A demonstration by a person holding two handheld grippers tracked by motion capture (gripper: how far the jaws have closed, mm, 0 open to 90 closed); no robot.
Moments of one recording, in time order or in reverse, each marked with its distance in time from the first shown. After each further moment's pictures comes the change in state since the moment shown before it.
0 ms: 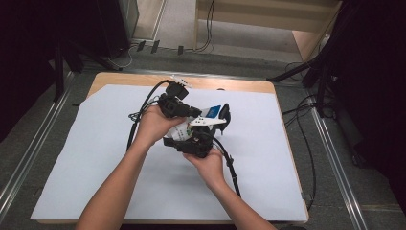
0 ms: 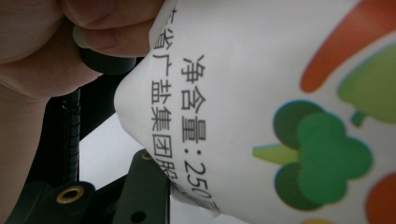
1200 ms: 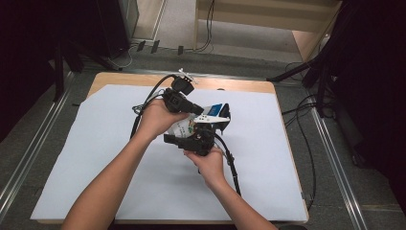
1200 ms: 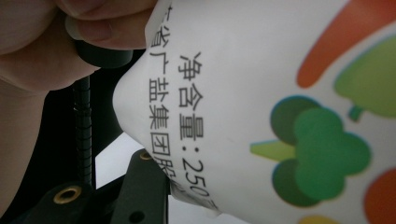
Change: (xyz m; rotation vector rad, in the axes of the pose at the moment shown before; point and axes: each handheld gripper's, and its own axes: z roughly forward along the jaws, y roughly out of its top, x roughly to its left) left arm -0.007 0.021 0.001 0.084 0.024 0.021; right arm -0.002 0.005 -0.005 -0.049 0.039 0.062
